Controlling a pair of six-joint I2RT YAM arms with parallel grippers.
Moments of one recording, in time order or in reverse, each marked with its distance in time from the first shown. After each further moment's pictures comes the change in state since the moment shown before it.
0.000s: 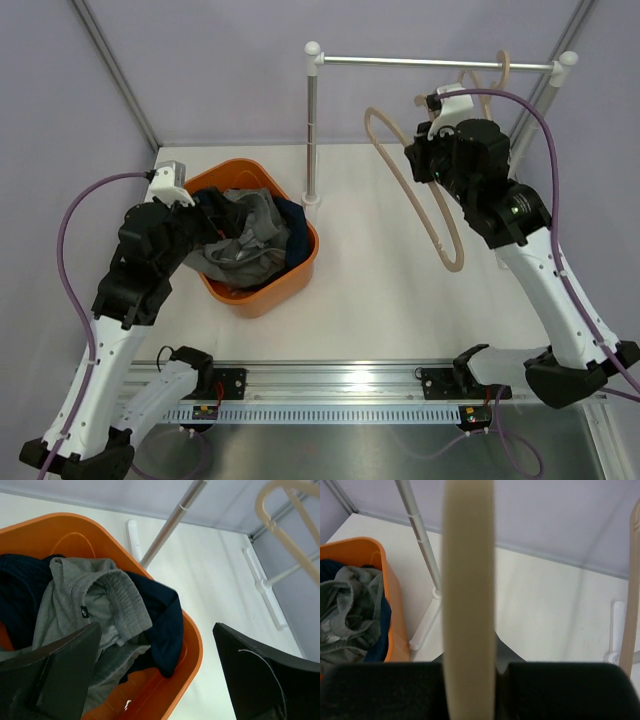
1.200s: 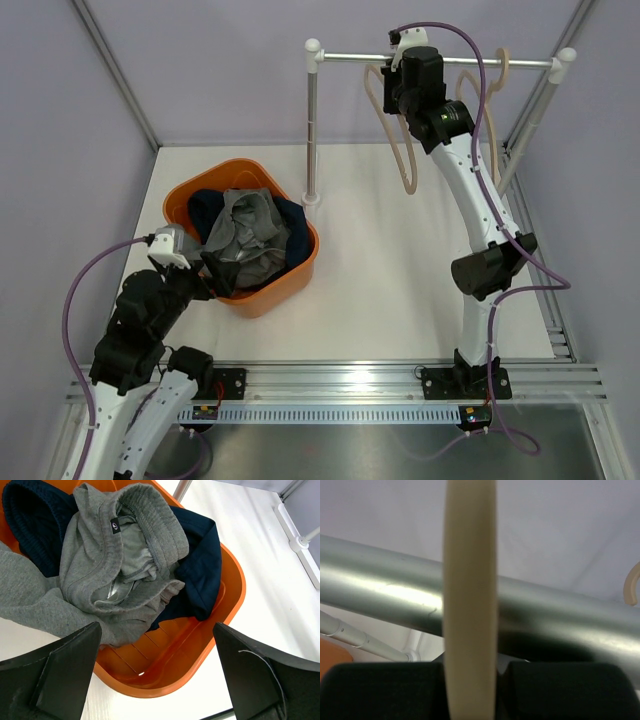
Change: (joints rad) left arm -0.009 -0.455 -0.354 -0.163 -0.012 0.094; right arm -0.130 0.787 0.792 -0.037 0.050 -0.023
